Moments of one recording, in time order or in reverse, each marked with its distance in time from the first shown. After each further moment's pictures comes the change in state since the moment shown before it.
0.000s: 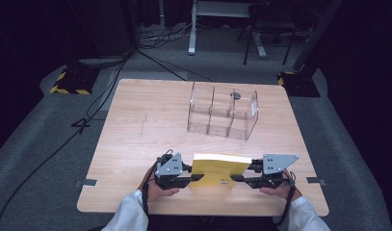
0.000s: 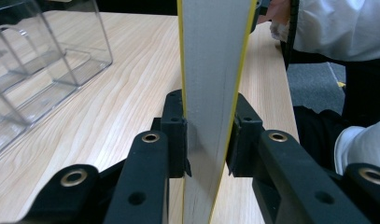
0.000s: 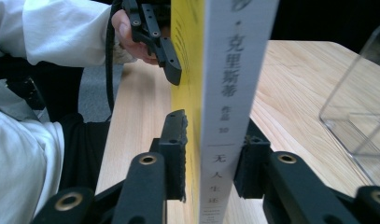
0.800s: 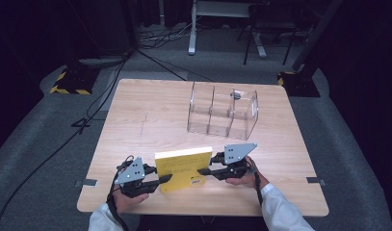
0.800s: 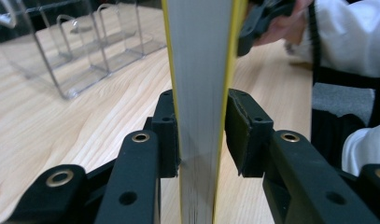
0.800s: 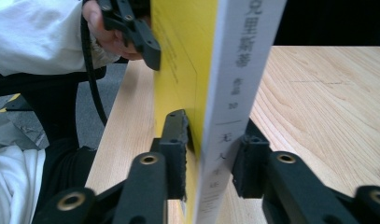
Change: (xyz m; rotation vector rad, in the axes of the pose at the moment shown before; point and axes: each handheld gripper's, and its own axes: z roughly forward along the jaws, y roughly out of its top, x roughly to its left) left arm -0.011 -0.045 -0.089 -0.043 0.203 -0.119; right arm -0.014 0.033 0.095 0.026 0.097 -0.011
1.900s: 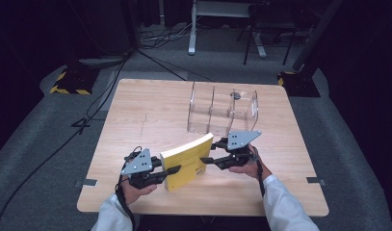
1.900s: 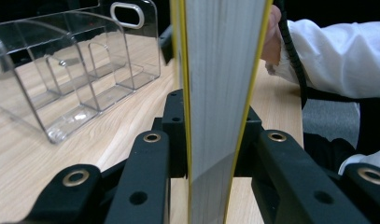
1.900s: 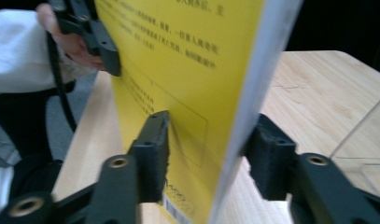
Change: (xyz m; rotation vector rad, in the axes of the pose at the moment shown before) left arm 0.005 0.028 0.012 -0.083 -0.057 0.012; right arm -0.027 0.014 -0.013 -0.014 -0.069 0.035
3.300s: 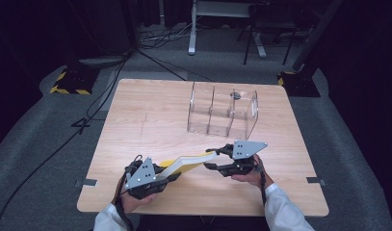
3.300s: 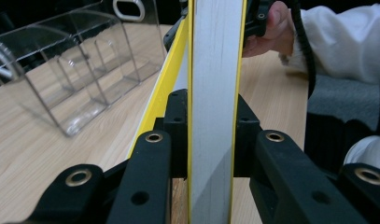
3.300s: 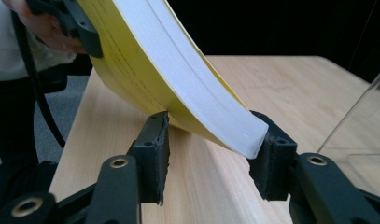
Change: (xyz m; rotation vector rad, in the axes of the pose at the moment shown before) left arm -0.032 0.019 -0.001 0.068 0.062 0.086; right arm 0.021 -0.012 -0.015 -0.044 -0.089 -0.035
